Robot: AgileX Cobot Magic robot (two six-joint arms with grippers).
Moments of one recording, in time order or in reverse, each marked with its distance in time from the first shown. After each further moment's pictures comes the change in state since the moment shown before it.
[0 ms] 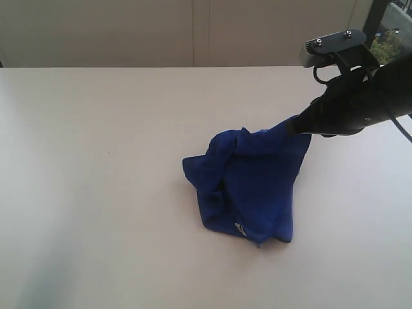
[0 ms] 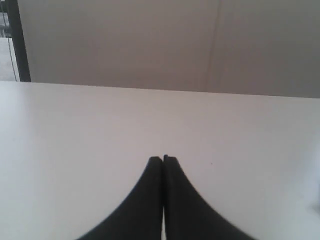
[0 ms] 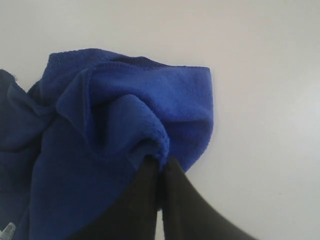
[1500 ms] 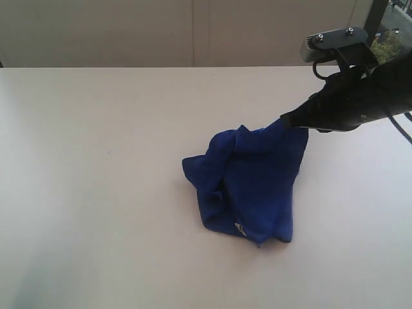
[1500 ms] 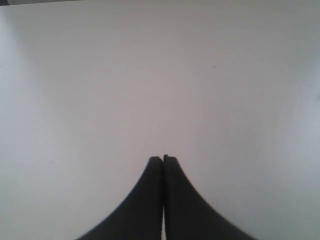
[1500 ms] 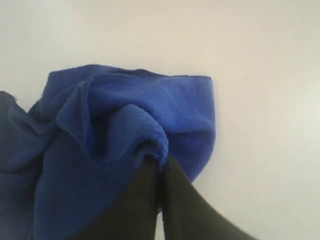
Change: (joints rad) left arm 0.000 0.000 0.000 0.055 0.305 0.066; right arm 0.000 0.013 0.002 0.051 -0.045 0.000
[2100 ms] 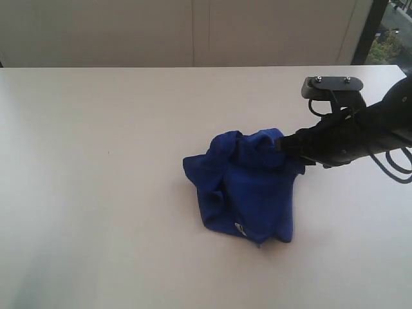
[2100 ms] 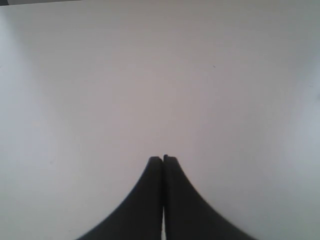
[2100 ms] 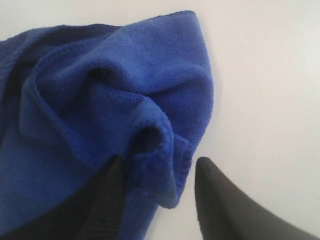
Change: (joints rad) left arm 0.000 0.000 0.000 0.000 0.000 0.000; right arm 0.000 0.146 0.109 0.154 -0.172 0.074
